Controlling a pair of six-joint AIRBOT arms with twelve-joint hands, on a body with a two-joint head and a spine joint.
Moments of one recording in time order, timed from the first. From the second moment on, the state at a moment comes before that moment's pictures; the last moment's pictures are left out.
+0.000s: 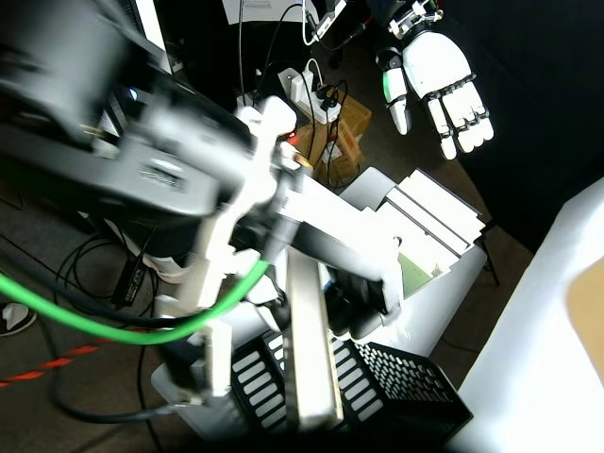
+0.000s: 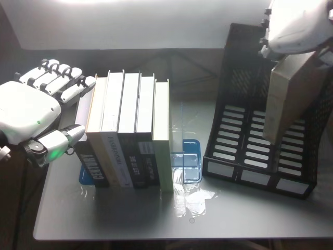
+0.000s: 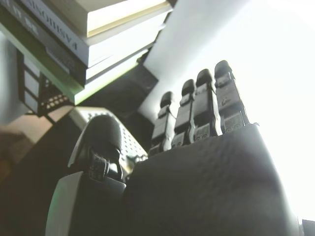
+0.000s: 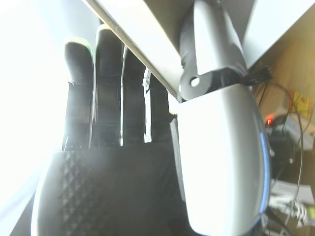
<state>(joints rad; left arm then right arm) 0.89 -0.97 1.10 -0.41 -0.90 1.36 -0.02 -1.15 1.31 -2.96 0.43 1.02</state>
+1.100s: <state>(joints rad) 0.89 -1.01 1.13 -0.37 -0.94 1.31 -0.04 -1.40 1.56 -2.98 0.32 0.97</state>
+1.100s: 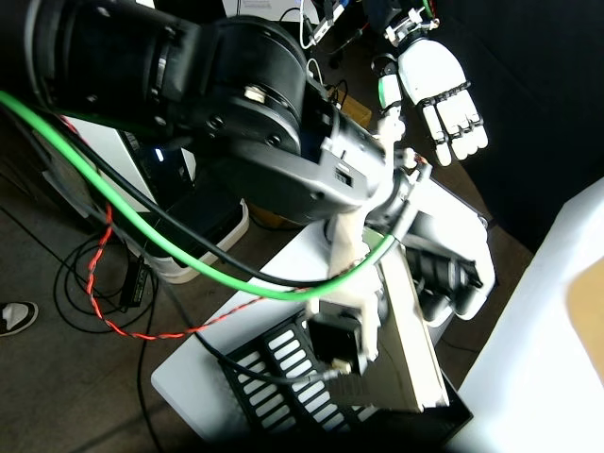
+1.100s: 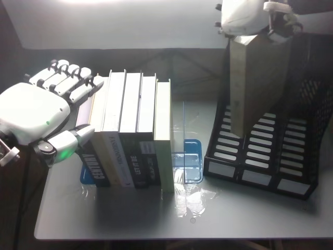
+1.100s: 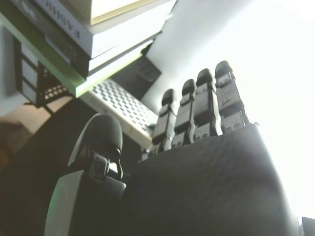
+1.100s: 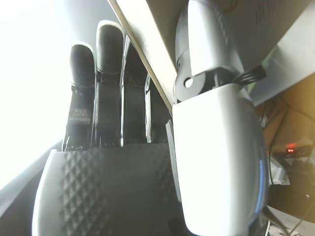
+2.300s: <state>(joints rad) 0.86 -1.07 1.17 -0.30 -0.99 1.23 -0.20 -1.53 1.88 -2.98 0.23 1.19</state>
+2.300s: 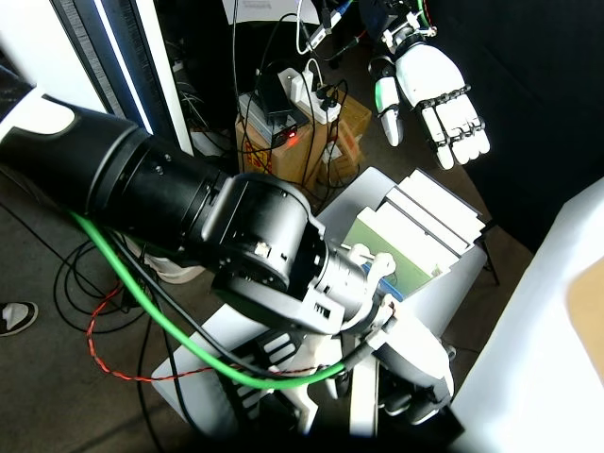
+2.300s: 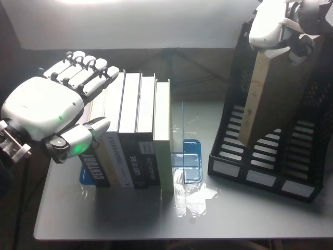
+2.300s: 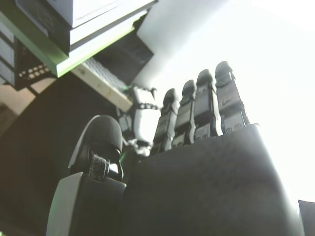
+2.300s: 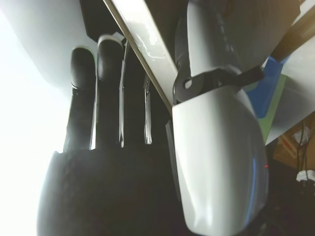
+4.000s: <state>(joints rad) 0.86 -1.09 1.19 -0.28 -0.98 1.21 -0.15 -1.37 1.64 -2.98 0.22 1.19</state>
